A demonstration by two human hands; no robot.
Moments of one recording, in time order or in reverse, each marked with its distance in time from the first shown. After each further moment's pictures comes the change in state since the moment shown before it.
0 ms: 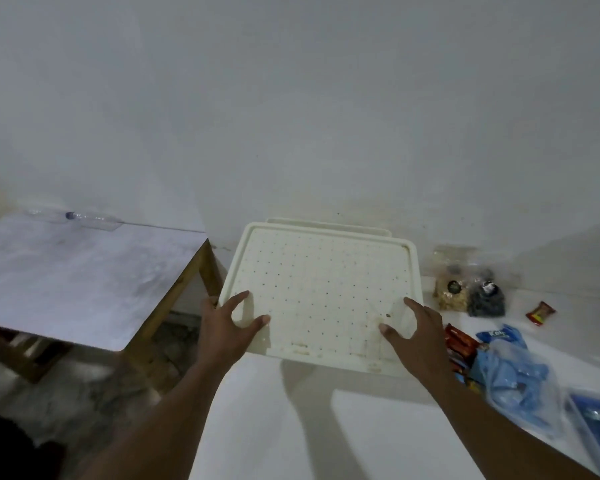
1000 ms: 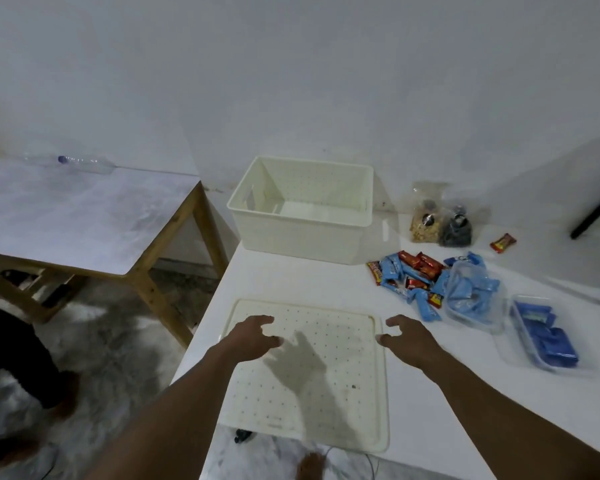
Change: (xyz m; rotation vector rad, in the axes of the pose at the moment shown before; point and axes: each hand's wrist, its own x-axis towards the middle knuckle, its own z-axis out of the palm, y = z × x) left_hand -0.134 -0.003 0.047 0.223 -0.714 -0.180; right_hand -0.102 0.077 -0.054 -0.169 -0.439 0.276
